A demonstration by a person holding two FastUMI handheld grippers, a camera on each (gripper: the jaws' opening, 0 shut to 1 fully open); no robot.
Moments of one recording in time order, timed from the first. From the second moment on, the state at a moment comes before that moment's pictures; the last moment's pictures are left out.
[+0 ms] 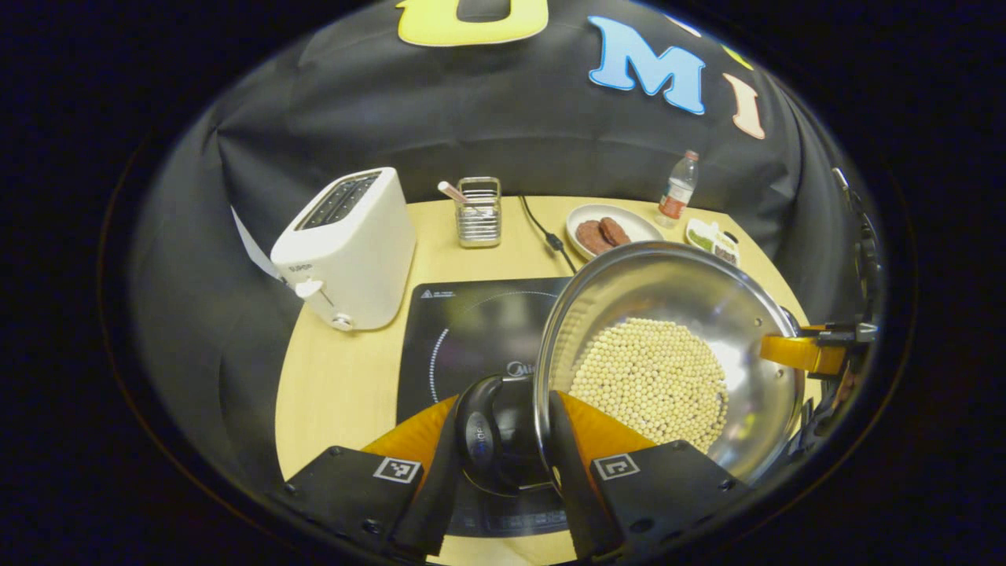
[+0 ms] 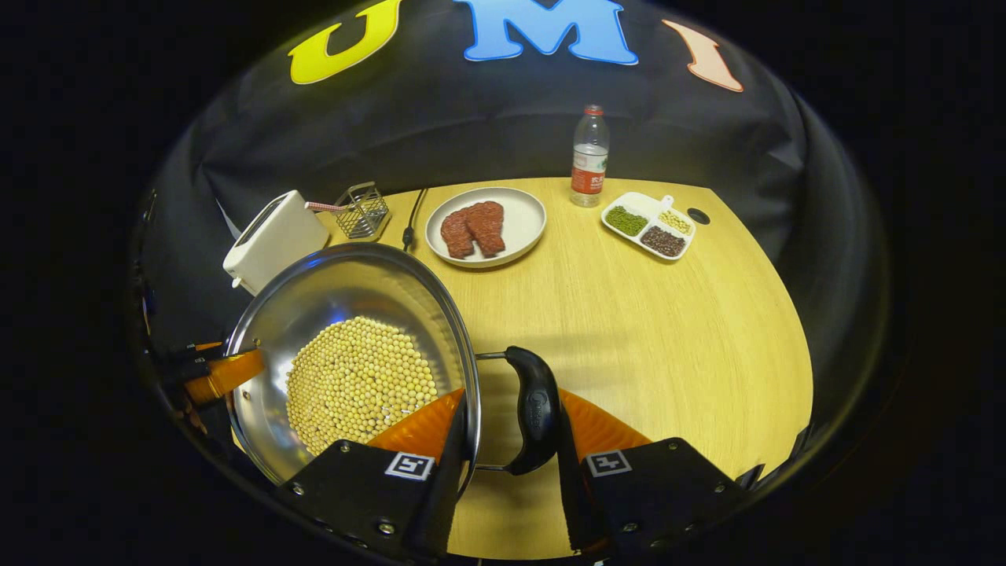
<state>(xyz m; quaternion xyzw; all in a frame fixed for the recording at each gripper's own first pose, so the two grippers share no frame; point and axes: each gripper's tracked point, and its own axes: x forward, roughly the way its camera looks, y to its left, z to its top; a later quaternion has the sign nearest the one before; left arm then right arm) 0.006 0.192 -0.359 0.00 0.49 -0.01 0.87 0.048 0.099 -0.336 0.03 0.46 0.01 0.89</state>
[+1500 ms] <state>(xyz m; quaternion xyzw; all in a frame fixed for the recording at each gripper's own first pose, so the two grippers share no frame) 0.061 0.297 -0.392 0.00 0.49 -0.03 0.87 0.089 0.200 -0.354 0.06 0.47 -0.01 0.88</state>
